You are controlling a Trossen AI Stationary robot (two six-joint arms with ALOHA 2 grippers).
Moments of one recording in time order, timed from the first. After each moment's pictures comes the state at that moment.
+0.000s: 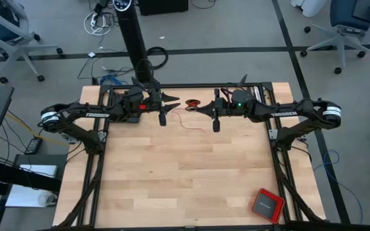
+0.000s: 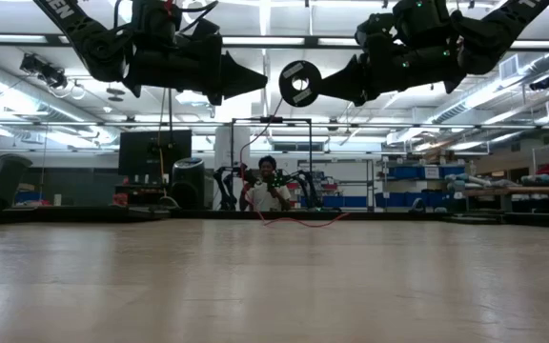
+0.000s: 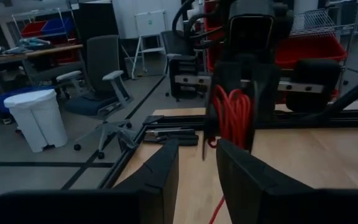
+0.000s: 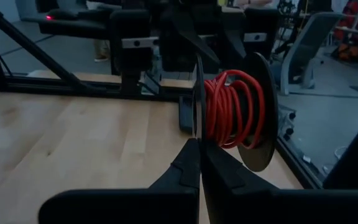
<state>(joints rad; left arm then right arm) 0.43 1.40 0.64 0.77 0.24 0.12 -0.34 1.34 0.63 0.59 -0.24 -0.16</state>
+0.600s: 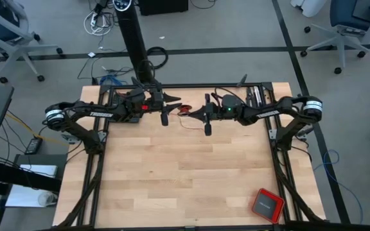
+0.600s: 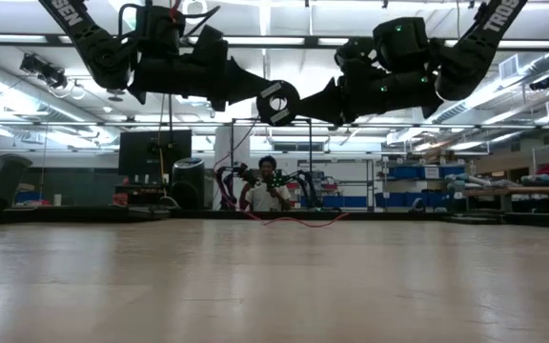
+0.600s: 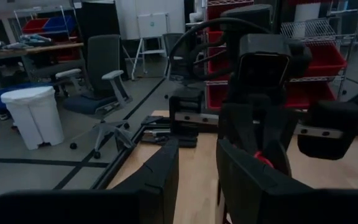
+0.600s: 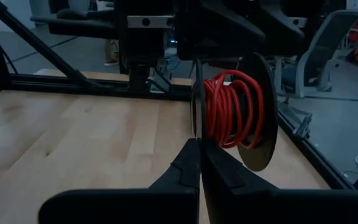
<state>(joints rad) 0.42 1.46 0.64 0.84 0.24 0.08 -0.31 1.59 0.66 0.83 -0.26 -0.13</state>
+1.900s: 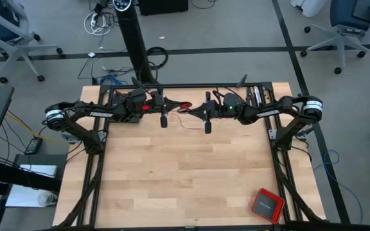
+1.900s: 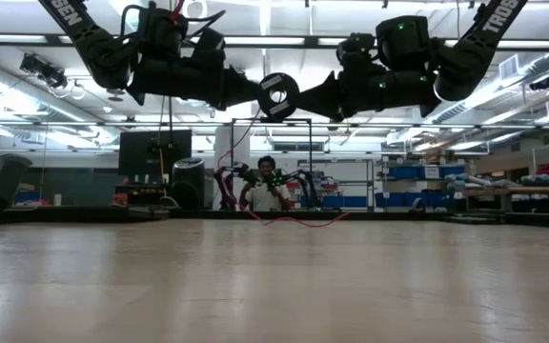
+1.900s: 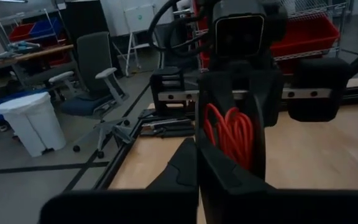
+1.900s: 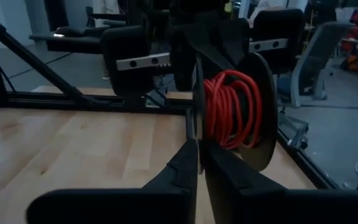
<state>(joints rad) 0.43 1.46 0.65 0.79 0.27 0.20 -0.32 1.59 0.66 0.89 -0.27 -0.10</state>
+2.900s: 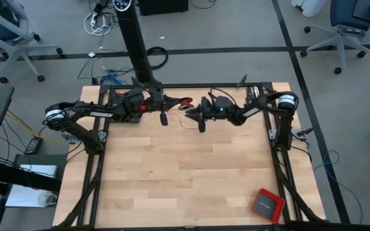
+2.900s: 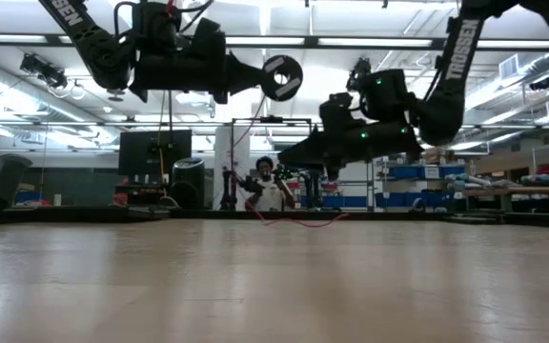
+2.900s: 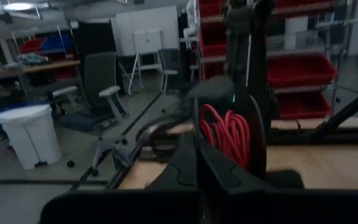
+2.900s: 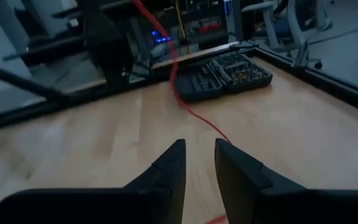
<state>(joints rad) 0.43 1.46 0.64 0.91 0.27 0.09 -0.39 1.90 0.68 1.10 -0.29 0.18</state>
